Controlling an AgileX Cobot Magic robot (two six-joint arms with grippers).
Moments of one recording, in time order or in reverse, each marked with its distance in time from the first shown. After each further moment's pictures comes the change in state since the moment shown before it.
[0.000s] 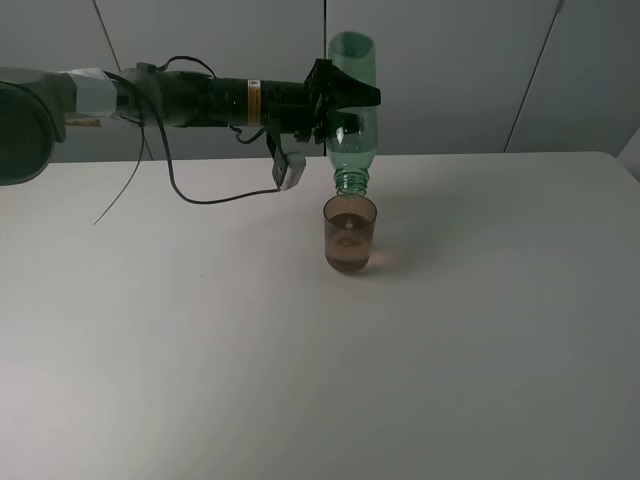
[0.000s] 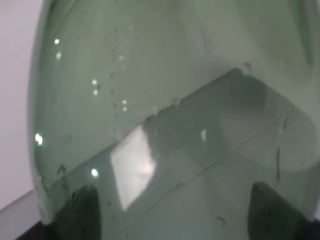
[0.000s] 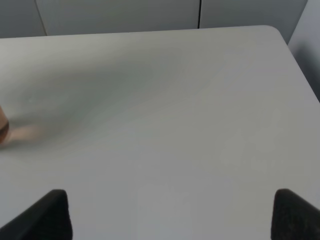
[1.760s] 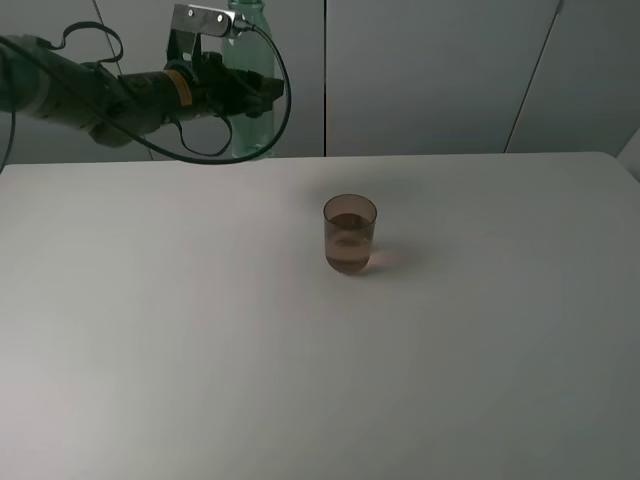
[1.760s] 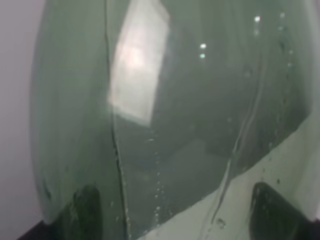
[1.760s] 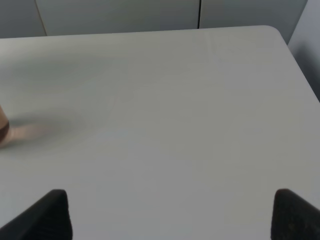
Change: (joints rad) left arm 0.062 -0.438 0.733 -0.902 0.519 -1.500; right arm 0.000 0.000 0.000 0.000 0.000 0.000
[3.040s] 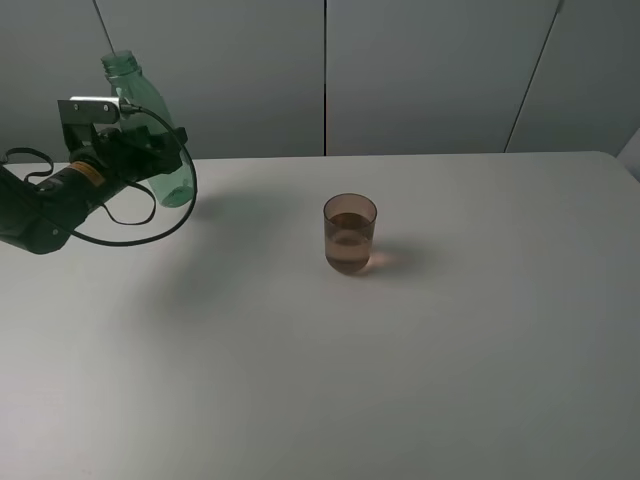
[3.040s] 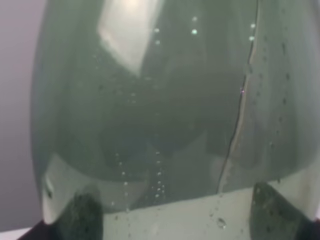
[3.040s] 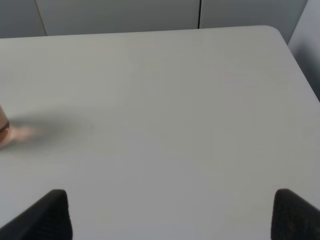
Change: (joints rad) left arm 0.229 0.121 0.382 -0.270 -0.616 0.247; right arm 0.000 0.000 0.000 0.000 0.000 0.000
